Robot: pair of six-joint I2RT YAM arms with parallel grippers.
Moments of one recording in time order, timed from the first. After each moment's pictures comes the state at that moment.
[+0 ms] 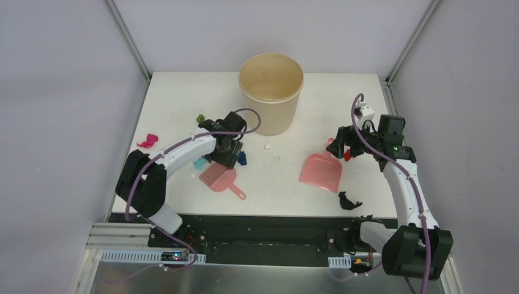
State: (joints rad) left arm -0.61 1.55 1.13 -0.90 -0.25 -0.27; right arm -0.08 1.08 0.86 -0.56 -0.64 -0.17
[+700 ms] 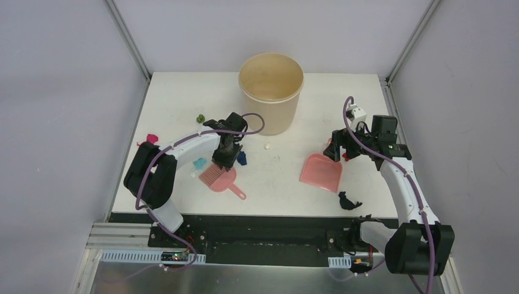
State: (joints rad) left arm -0.58 1.67 1.12 -0.84 -0.07 -0.15; right arm -0.01 1.10 0.86 -0.59 -0.58 -0.23
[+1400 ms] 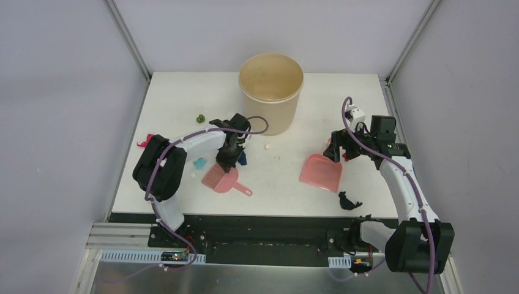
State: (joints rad) left arm -0.58 1.77 1.15 -0.82 -0.03 -0.13; right arm -0.01 1.11 0.86 -0.60 -0.56 -0.24
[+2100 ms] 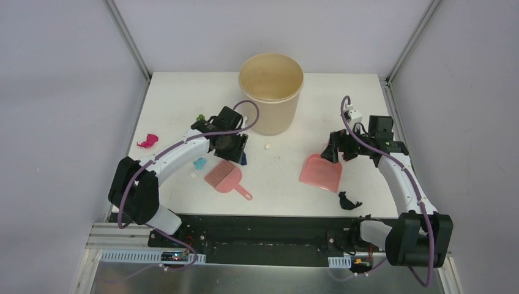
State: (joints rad) left arm -0.58 1.50 1.11 -0.73 0.08 -0.24; right arm -0.01 1.16 0.86 -0.61 -0.62 -0.24
